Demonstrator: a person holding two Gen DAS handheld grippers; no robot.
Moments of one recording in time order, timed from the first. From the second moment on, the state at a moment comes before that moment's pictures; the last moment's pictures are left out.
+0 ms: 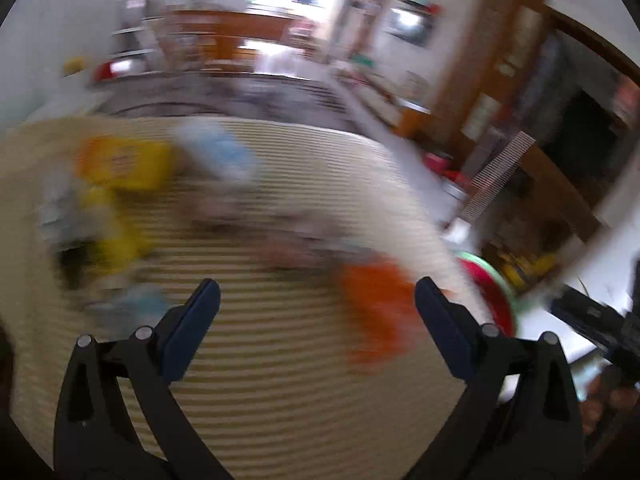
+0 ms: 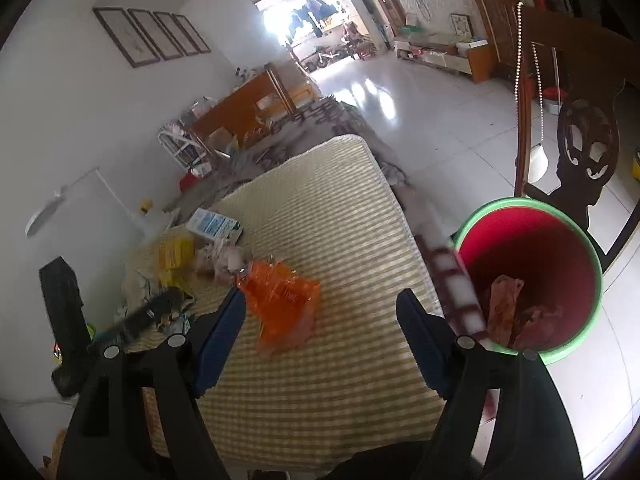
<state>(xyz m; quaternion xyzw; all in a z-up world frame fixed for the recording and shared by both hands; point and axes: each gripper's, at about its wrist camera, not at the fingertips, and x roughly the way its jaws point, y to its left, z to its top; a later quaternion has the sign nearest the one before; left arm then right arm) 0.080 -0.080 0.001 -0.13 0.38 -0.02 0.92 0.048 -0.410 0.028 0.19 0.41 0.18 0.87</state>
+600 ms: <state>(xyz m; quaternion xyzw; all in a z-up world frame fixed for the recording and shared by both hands) 0.118 0.104 -0.041 -0.15 0.42 0.19 0.88 0.052 -0.400 0.018 0.15 0.43 0.15 0.88</state>
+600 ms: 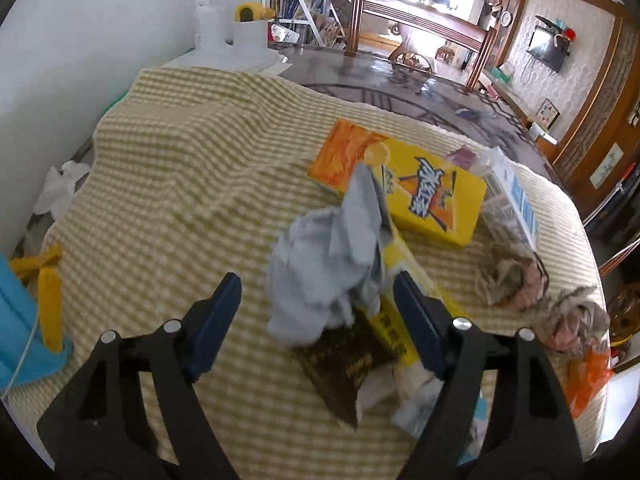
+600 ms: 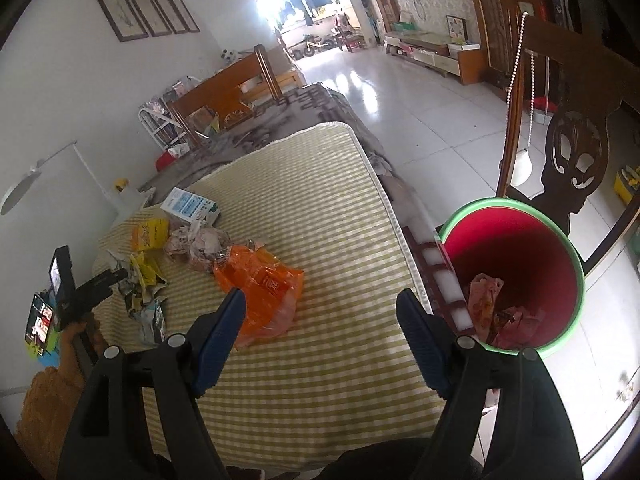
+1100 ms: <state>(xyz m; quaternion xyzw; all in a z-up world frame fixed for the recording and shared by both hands) 0.028 0.087 -0.023 -0.17 0.36 0.17 0.90 0.067 -0.379 0.011 0.10 0.47 0.15 0.86</state>
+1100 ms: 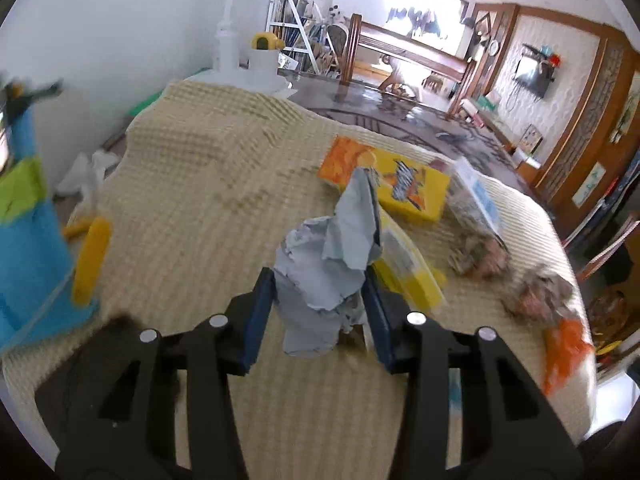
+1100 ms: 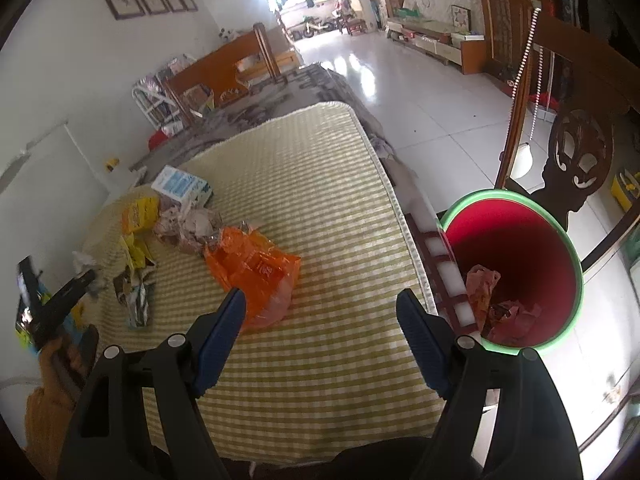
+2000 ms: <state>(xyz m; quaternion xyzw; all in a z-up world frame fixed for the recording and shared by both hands) -0.020 0.051 -0.066 -0.20 0.38 0.11 0.90 0.136 -0.261 -0.057 -0.05 0.53 0.23 0.82</state>
